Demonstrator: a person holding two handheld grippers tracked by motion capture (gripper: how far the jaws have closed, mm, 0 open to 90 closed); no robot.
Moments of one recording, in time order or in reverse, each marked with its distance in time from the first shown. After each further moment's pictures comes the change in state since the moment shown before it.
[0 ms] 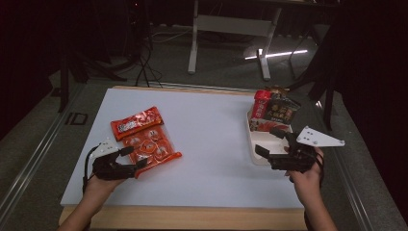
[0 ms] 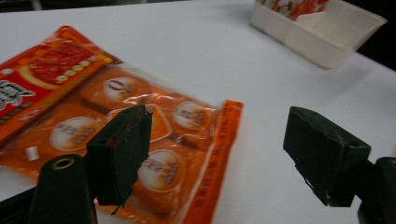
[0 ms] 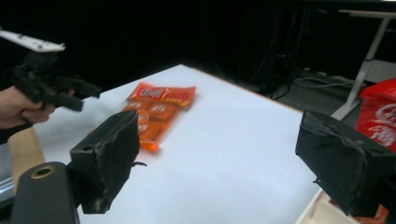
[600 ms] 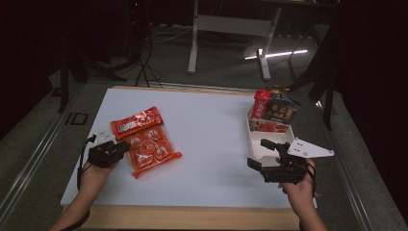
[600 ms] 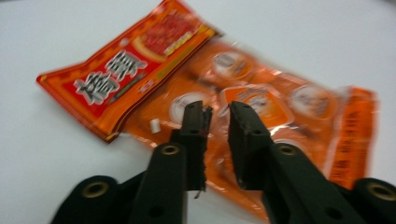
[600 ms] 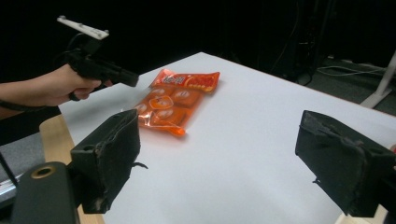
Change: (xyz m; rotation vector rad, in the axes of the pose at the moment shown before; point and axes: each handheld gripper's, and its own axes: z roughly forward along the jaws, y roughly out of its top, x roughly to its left) left arm 0.044 0.002 0.016 0.133 0.283 -0.025; right arm 0.022 -0.022 0.006 0.031 0.066 0.032
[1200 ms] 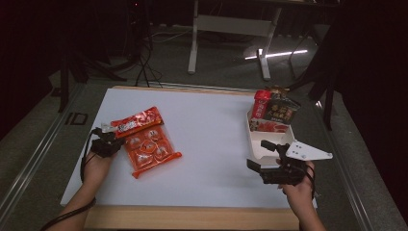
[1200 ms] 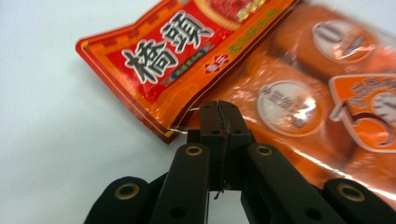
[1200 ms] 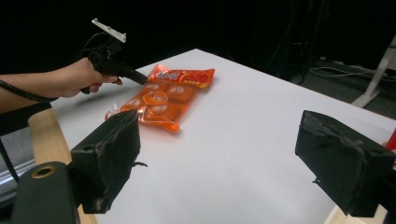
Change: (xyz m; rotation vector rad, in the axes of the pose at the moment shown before) left arm 0.032 0.003 0.045 0.140 0.132 -0.043; right arm 0.003 -0.004 0.000 0.010 -0.028 -0.030
